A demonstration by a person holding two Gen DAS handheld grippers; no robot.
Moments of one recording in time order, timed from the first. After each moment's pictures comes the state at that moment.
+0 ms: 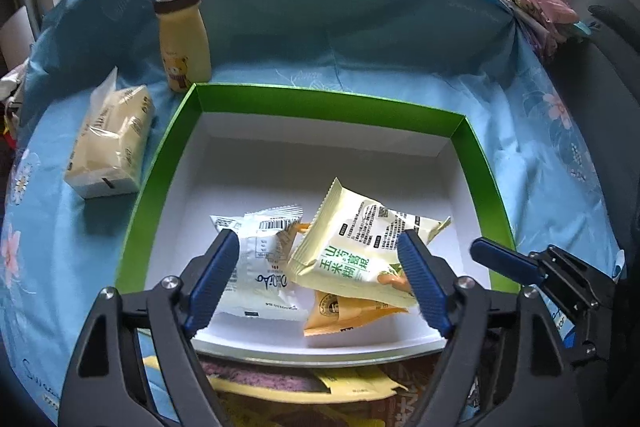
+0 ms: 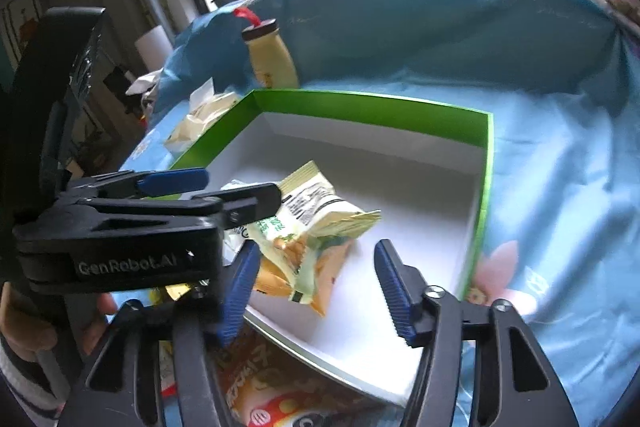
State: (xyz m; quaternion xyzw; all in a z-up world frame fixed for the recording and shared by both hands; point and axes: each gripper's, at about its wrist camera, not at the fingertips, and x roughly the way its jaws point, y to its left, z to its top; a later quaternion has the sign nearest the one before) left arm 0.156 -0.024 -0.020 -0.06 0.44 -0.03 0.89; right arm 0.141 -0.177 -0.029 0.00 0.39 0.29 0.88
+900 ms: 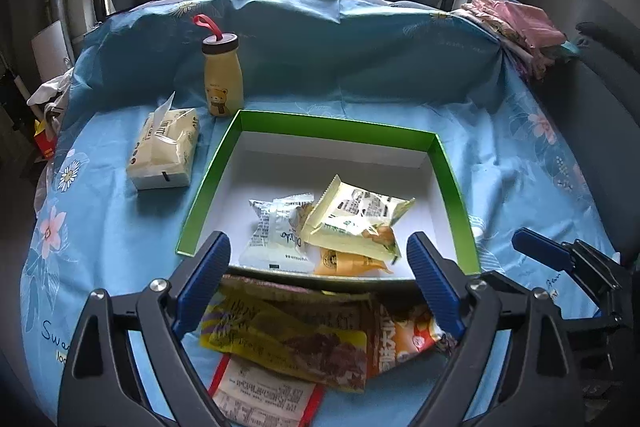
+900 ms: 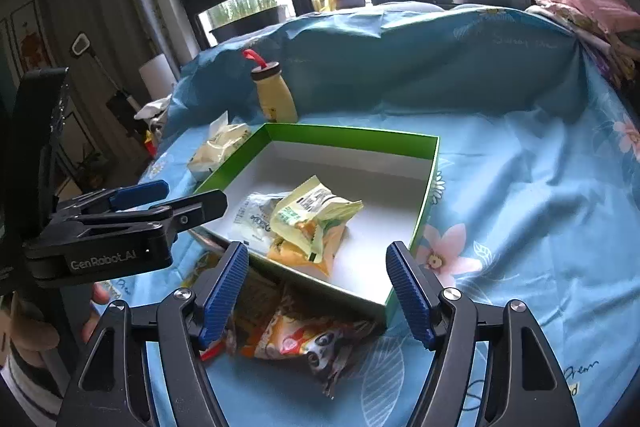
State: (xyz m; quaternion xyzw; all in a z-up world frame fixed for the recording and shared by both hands) left arm 0.074 -0.029 0.026 -0.06 0.39 0.00 0.92; right arm 0.072 -0.208 0.022 0.01 0.35 0.27 0.90
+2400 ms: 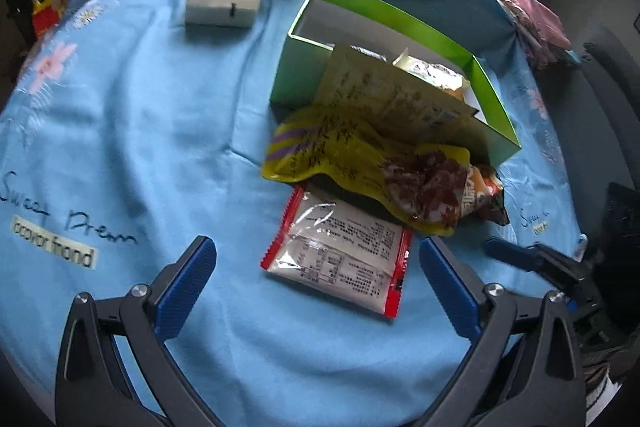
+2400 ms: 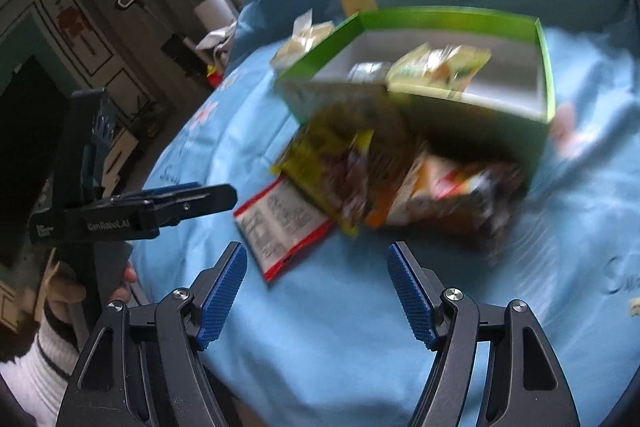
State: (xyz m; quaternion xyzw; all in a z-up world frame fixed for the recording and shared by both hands) left arm -0.021 0.058 -0.067 -0.18 0.47 -0.04 0.86; right arm 0.001 -0.154 -0.063 0.02 0.44 0.38 0.81
